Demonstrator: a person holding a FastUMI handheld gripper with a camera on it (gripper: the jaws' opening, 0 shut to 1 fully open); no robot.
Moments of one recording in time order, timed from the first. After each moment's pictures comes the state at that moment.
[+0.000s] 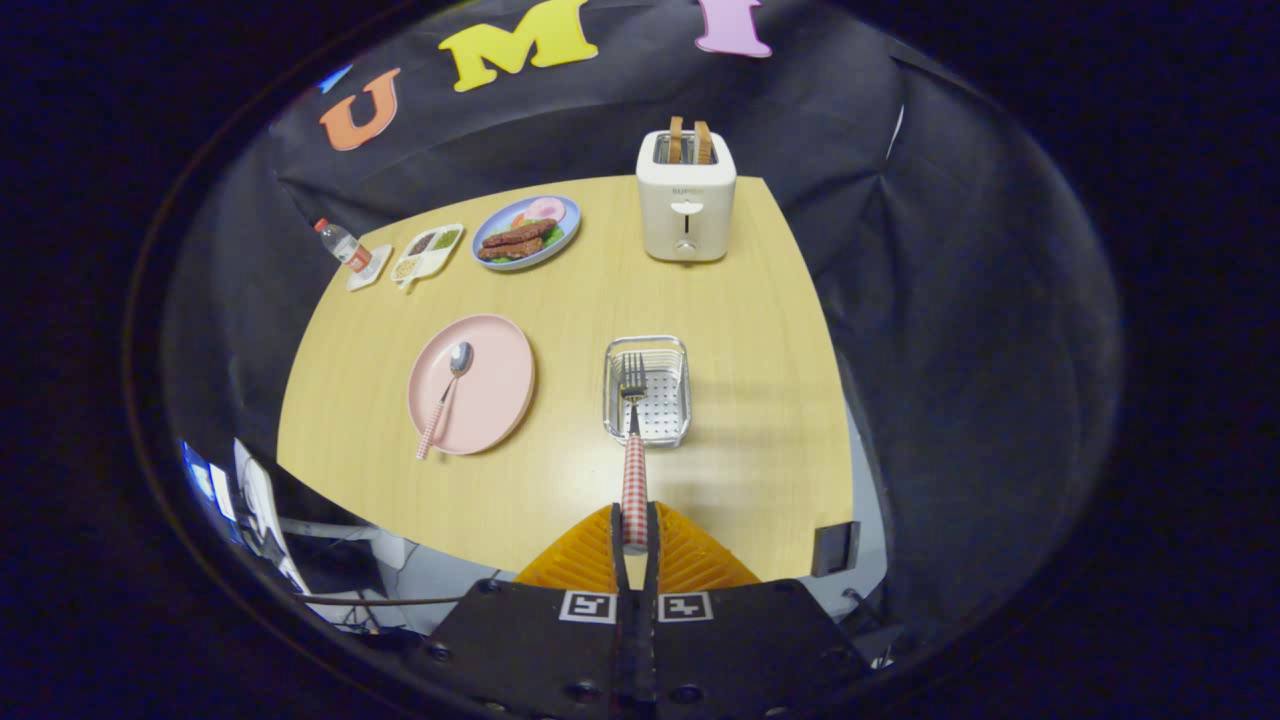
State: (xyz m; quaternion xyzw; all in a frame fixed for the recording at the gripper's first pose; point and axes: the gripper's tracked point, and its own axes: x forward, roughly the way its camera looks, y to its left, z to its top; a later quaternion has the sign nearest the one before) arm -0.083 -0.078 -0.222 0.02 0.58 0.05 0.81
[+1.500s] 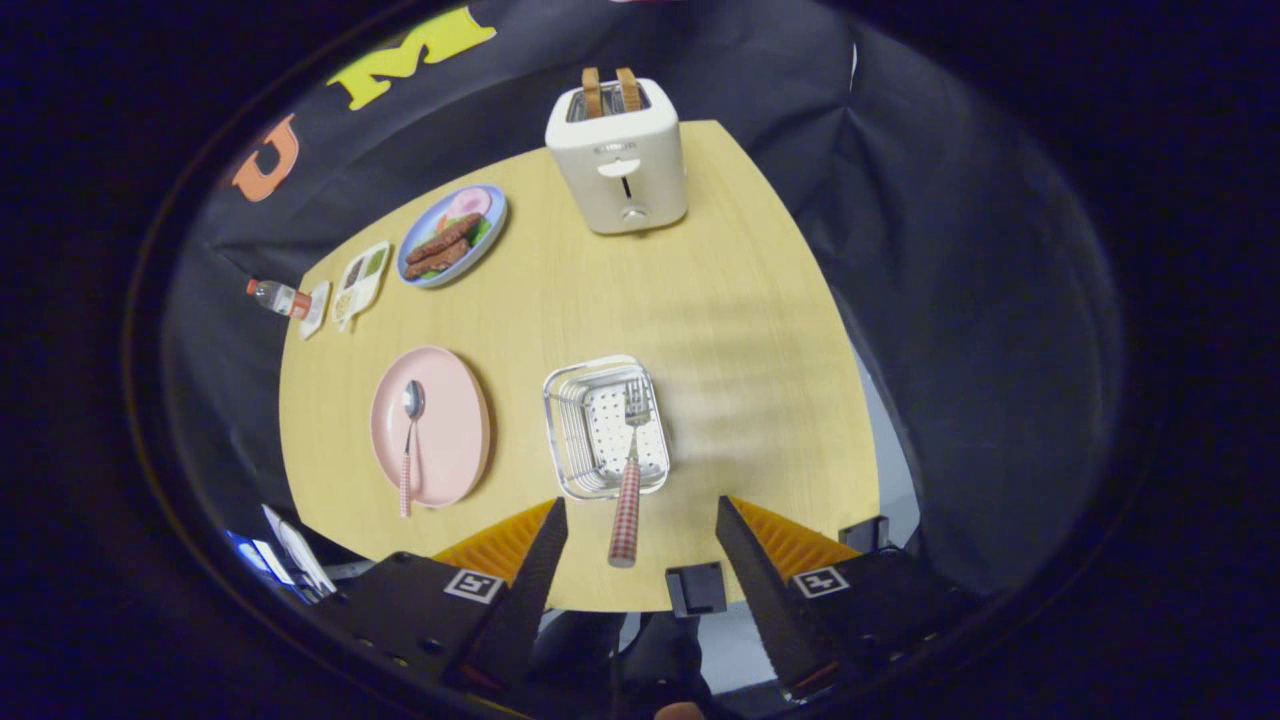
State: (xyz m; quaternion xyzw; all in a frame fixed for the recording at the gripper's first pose) arm -0.015 -0.095 -0.251 0.07 0.60 0.00 0.79
